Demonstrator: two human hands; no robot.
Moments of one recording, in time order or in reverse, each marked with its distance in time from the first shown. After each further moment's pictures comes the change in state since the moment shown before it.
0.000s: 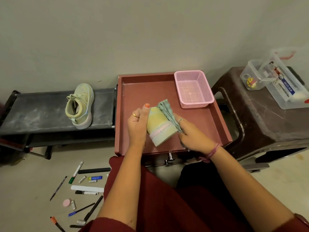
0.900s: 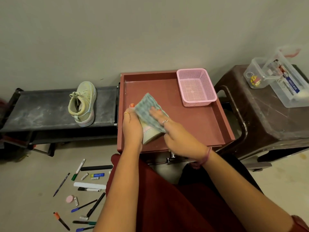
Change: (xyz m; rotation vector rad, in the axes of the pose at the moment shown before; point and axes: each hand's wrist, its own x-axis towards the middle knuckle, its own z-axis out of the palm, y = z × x) left_hand -0.005 0.019 -0.013 0.101 0.157 -0.181; right_hand 0.007 -0.031 0.033 -0.058 -0.020 -0.139
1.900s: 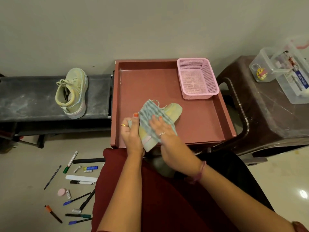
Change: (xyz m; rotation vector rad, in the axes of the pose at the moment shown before) left_hand 0.005 -0.073 -0.005 -0.296 0.069 0.059; right_hand -0.012 0.031 0.045 -0.134 0.030 0.023
